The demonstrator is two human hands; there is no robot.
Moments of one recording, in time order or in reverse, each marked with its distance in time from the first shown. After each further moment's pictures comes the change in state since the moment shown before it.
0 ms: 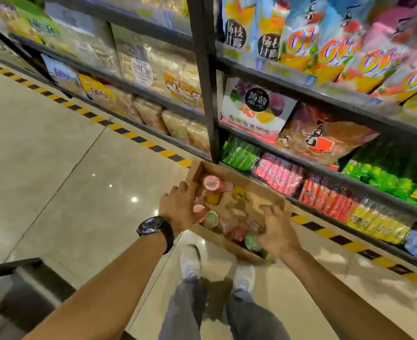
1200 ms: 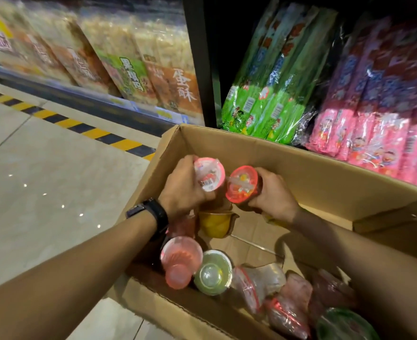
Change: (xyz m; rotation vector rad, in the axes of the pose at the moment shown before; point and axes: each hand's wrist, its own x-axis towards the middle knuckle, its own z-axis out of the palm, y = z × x) left_hand 0.350 -0.081 0.372 -0.553 0.250 0.091; right_hand 0.450 0.109 0.315 0.425 0.347 -0.284
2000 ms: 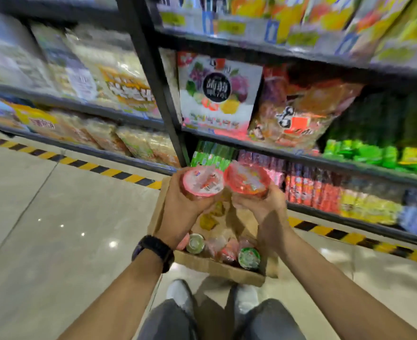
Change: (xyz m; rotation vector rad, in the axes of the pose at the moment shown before) left_hand -0.198 0.309 -0.237 -0.699 0.052 0.000; right_hand -0.217 -0.294 -0.287 0.791 0.324 0.267
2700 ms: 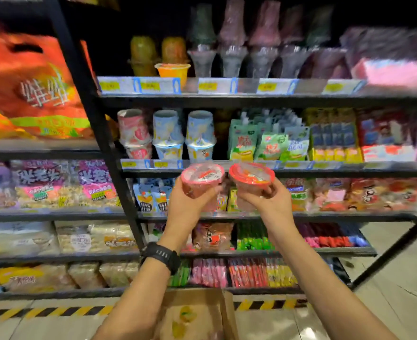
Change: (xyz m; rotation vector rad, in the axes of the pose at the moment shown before) left_hand -0.120 0.483 -0.001 -0.239 -0.251 0.382; right_hand -0.225 -0.463 -0.086 0.098 0.307 -0.545
